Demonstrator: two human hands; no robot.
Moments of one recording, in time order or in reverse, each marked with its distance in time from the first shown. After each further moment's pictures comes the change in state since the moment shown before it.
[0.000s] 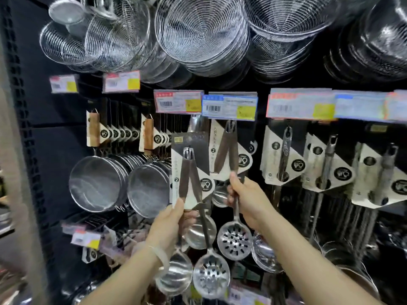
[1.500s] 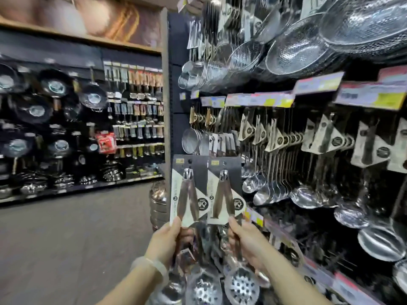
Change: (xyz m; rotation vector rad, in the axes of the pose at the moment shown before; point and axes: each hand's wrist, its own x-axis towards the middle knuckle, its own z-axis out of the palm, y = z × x) left_hand -0.421 -0.167 0.244 0.070 0.763 0.153; right_hand -0.315 0.007 -0.274 0.072 -0.713 0.444
